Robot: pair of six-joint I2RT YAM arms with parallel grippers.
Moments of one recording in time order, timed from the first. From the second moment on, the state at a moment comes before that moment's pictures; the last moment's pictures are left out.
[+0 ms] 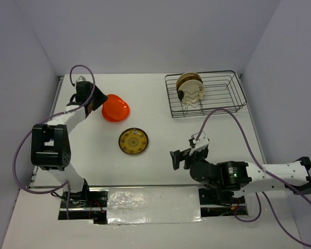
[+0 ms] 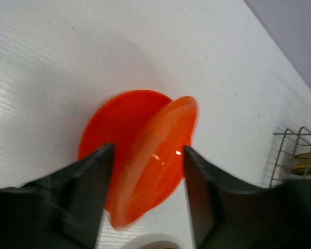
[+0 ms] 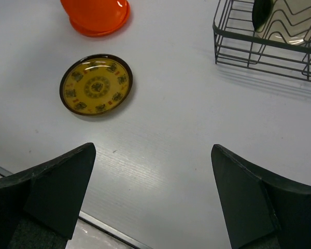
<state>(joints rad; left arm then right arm) -0.01 1.68 1.11 -0.03 0.00 -0.74 1.54 0.67 0.65 -0.48 1.05 0.54</state>
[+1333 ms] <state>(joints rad) -0.16 0.97 0.93 -0.67 -0.02 -0.34 0.16 1.89 1.43 -0.10 0.06 1.20</state>
